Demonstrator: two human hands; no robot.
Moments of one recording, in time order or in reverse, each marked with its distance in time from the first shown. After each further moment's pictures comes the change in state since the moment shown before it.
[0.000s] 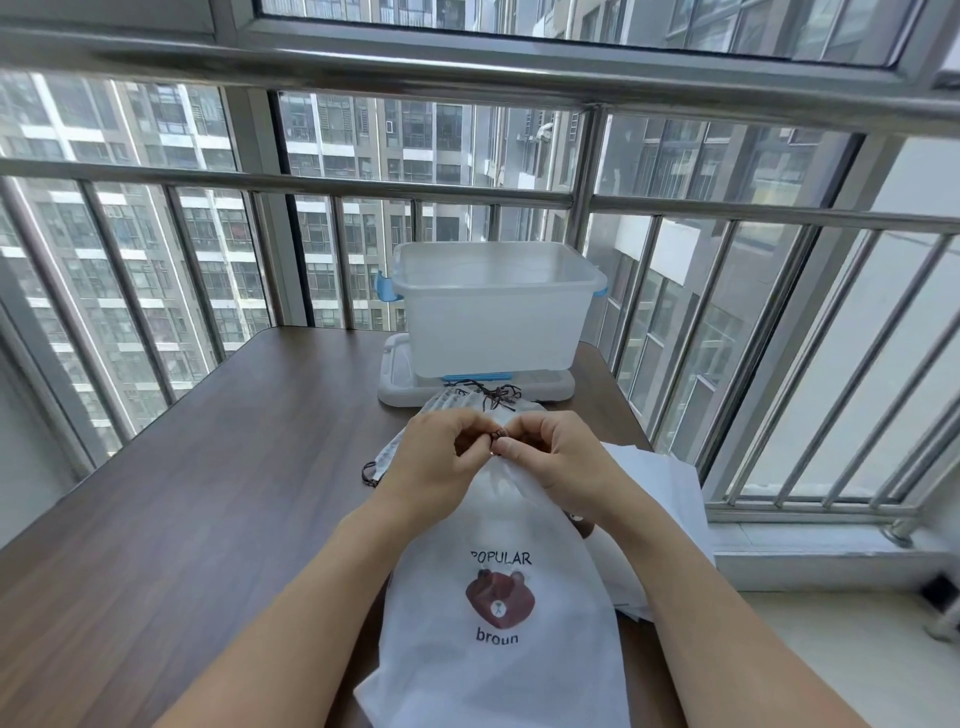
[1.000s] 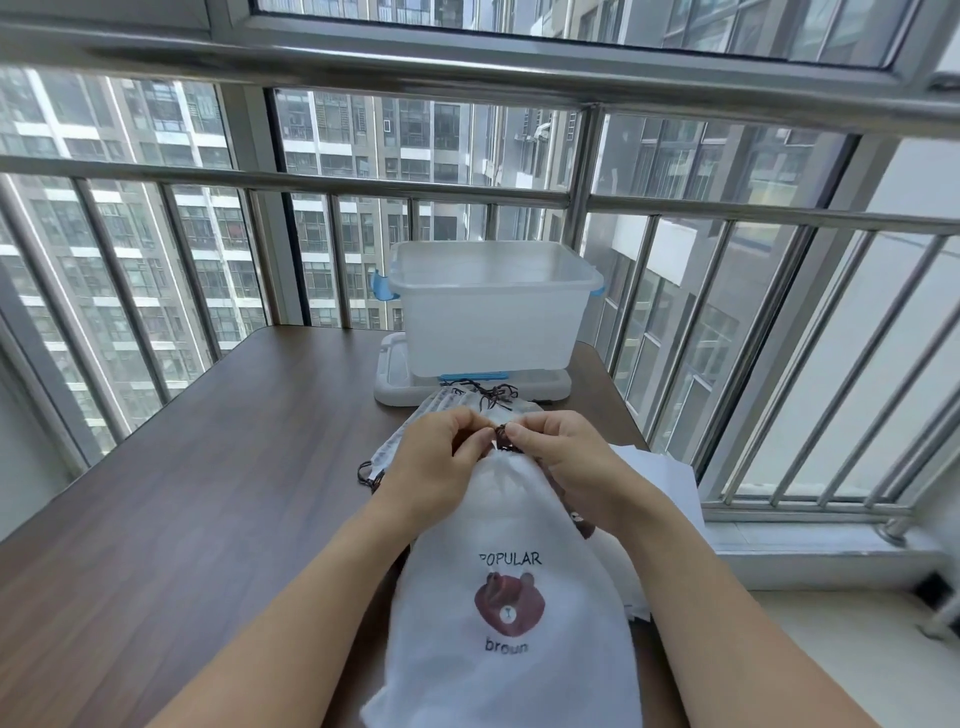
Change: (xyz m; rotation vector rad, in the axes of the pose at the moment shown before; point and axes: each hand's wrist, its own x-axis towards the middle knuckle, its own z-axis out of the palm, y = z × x) left_hand -0.002 0.000 0.003 -0.094 -0.023 -0.117; right_hand -0.004 -0.008 -0.009 0.328 -0.045 0.304
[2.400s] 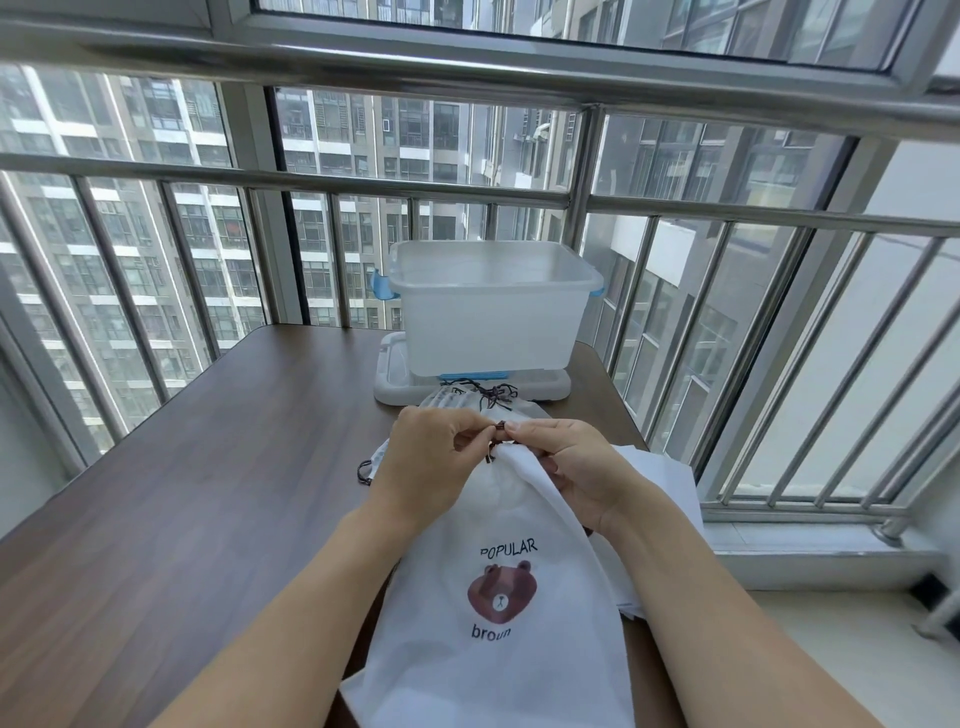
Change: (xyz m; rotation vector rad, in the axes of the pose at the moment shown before) left_hand -0.003 0.005 -0.007 0.182 0.151 0.254; right_hand -0.005 -0.009 0.006 0.414 0.009 0.084
